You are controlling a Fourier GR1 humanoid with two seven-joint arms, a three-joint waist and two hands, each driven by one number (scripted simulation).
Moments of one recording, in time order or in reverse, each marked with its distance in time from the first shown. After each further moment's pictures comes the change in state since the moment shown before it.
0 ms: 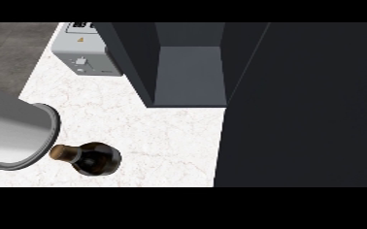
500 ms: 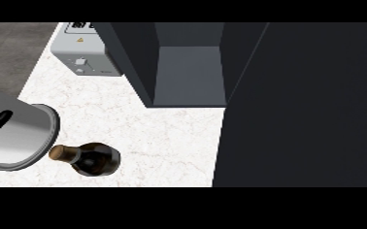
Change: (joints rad) left arm -0.065 -0.082 -0.092 0.051 -0.191 0.031 -0.011; right arm -0.138 -0.027 -0.043 -0.004 0.006 -0.036 0.136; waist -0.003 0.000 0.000
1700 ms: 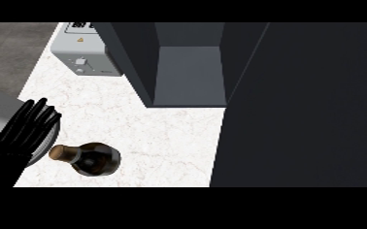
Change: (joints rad) left arm 0.009 -0.151 -0.066 0.413 -0.395 -0.265 -0.261; right arm -0.129 -0.008 0.016 0.000 0.030 -0.044 0.086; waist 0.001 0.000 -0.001
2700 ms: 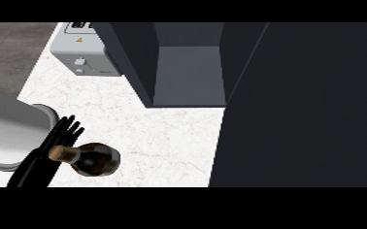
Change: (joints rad) left arm -0.044 -0.047 0.005 0.480 -0.312 -0.156 -0.404; right arm -0.040 -0.021 -0.022 0.000 -0.001 -0.010 0.018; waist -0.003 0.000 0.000
